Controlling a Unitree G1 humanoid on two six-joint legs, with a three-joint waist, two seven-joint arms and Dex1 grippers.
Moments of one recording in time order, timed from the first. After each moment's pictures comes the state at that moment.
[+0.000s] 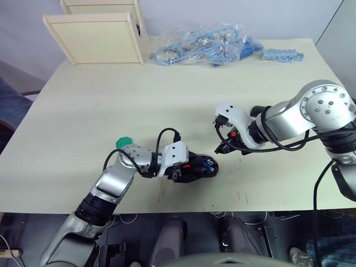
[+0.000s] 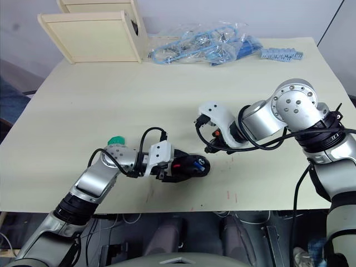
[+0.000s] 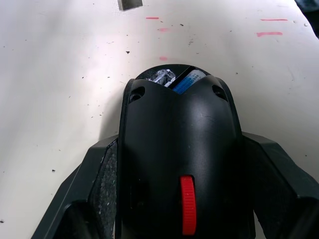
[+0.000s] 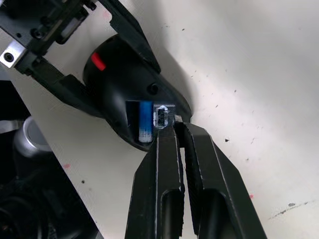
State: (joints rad) left arm -0.36 0.63 -0.33 -0.14 -0.12 0.30 -1.14; right arm -1.12 -0.69 0.49 -0.05 1.63 1.56 -0.22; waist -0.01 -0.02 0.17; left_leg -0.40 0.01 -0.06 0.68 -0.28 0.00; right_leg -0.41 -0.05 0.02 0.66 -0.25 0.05
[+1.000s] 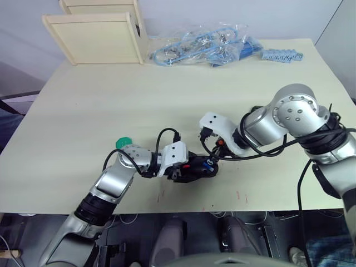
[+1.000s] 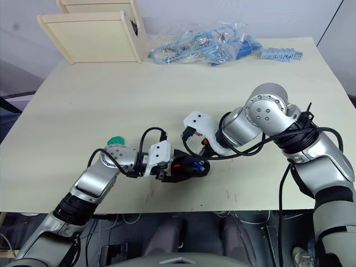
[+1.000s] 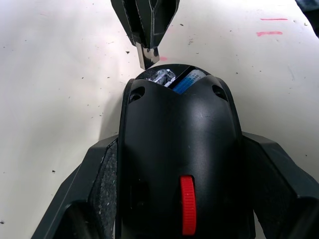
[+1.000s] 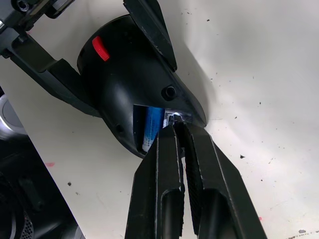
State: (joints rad) left arm -0.36 0.63 -0.33 -0.14 -0.12 0.30 -1.15; right arm -1.13 -0.57 0.57 -0.08 1.48 1.61 -0.17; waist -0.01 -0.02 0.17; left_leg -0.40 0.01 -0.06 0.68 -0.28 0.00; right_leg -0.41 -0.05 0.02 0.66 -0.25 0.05
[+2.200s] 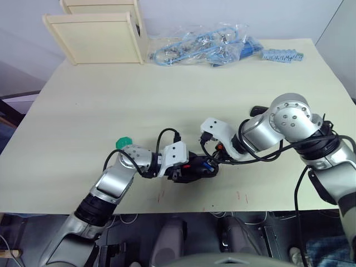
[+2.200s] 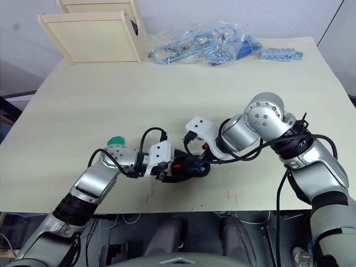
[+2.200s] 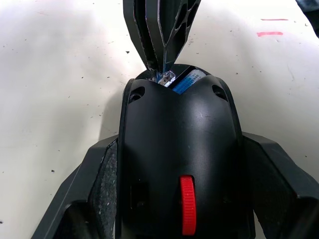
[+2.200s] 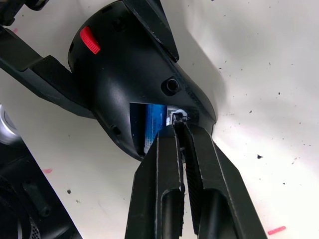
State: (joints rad) left arm -0.35 0.63 -0.34 -0.15 -0.12 0.30 -1.14; right arm -1.07 -0.55 0.55 -0.07 1.45 1.61 -0.20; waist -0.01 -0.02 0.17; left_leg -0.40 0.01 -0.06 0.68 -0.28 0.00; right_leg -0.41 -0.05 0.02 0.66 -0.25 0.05
